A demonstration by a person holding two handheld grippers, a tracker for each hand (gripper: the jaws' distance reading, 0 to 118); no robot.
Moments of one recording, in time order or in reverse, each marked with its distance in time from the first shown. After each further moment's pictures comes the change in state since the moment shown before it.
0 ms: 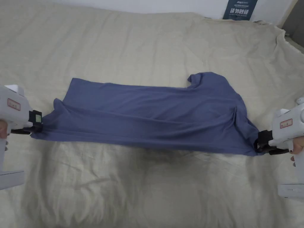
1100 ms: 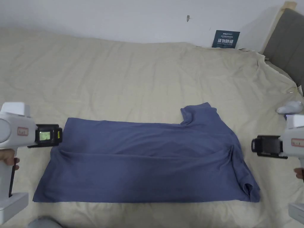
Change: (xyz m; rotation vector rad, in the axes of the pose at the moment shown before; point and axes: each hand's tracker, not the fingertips) left arm 0.007 -0.093 0.105 0.312 0.035 -0.107; right arm -0.017 -0.122 0.140 0.463 -0.049 0.093
